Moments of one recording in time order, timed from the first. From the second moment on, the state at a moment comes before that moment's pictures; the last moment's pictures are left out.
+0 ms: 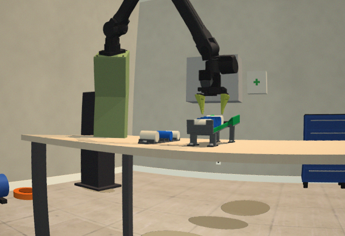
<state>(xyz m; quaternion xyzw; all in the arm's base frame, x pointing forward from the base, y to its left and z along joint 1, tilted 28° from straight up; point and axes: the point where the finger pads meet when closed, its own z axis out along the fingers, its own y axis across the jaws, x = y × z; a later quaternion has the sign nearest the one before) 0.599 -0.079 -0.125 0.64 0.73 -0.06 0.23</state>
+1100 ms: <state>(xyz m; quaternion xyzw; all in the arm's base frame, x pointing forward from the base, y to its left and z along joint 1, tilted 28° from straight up) 0.608 -0.093 -0.156 0.64 0.73 -0.06 0.23</state>
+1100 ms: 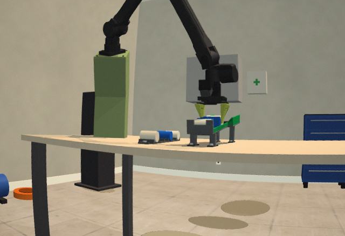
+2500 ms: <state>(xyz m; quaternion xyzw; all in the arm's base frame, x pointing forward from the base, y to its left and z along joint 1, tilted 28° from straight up) 0.608 -0.093 -0.156 0.64 0.73 -0.06 0.23</state>
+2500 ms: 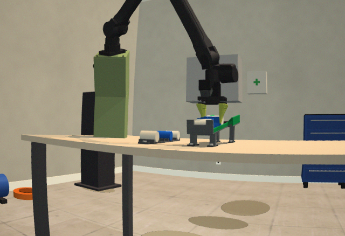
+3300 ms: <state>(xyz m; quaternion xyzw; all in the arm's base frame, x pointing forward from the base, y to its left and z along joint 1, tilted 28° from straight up) 0.608 -0.093 -0.156 0.64 0.73 -0.06 0.23</state>
